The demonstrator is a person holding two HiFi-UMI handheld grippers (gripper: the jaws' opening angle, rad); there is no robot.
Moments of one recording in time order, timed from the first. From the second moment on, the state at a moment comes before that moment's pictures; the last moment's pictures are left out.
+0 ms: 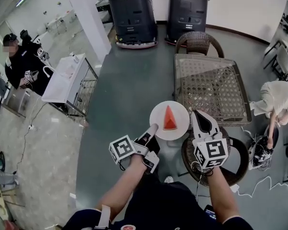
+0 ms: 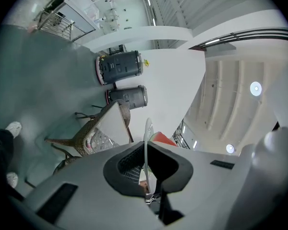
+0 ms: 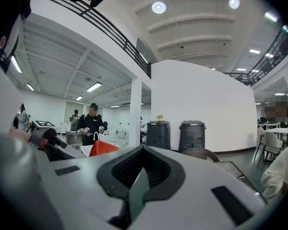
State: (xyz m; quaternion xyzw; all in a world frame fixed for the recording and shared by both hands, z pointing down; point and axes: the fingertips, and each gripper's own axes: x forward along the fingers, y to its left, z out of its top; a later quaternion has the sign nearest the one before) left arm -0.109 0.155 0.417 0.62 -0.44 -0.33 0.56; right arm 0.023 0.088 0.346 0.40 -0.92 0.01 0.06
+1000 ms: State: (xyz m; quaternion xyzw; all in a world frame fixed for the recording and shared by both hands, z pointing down) left arm -0.229 -0.029 0.436 0.64 -0.40 -0.28 0.60; right arm -0.091 -0.079 0.369 0.46 -0.88 0.04 0.11
